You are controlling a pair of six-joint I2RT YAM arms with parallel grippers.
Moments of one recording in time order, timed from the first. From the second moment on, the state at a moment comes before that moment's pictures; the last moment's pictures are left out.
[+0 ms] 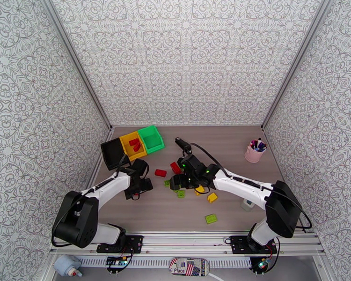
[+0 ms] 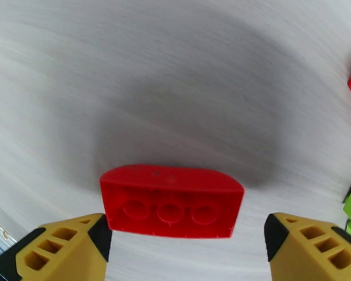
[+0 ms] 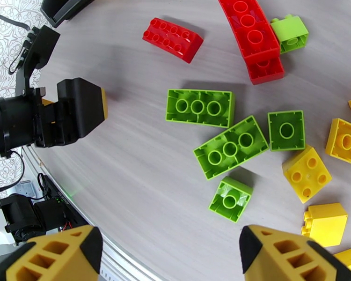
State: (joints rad) left arm -0.29 1.43 0.77 -0.75 -0.08 -0.73; right arm 0.88 1.61 1.17 -0.51 -0.22 0.68
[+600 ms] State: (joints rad) left arm -0.28 1.51 0.77 -0.71 -0.08 -0.72; right arm 0.88 1.61 1.17 -0.50 -0.22 0.68
